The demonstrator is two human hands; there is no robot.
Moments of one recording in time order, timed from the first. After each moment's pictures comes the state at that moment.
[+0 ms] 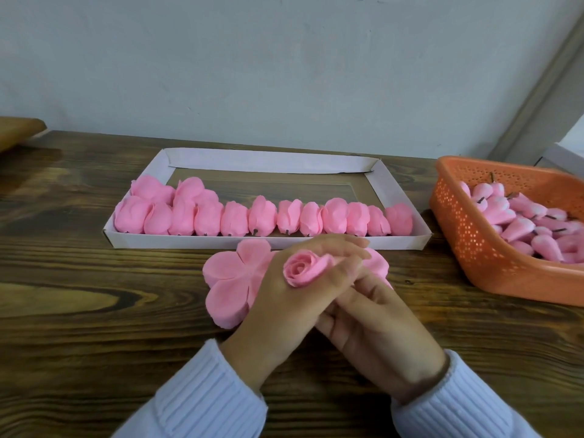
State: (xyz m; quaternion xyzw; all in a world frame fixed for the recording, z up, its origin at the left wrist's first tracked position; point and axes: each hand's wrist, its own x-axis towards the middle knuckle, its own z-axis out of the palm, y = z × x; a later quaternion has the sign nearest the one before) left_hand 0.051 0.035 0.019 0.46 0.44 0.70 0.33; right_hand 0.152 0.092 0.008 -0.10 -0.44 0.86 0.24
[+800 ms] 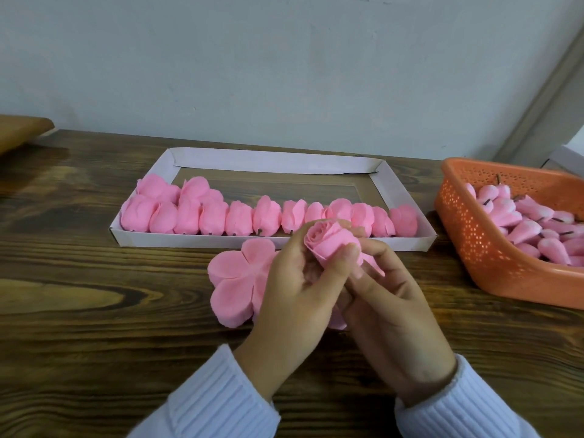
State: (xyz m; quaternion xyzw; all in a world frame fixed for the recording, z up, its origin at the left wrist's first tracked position) left_hand 0.057 0.039 0.015 0.44 0.43 0.74 0.26; right_hand 0.150 0.089 0.019 -0.12 -0.40 0.83 0.37
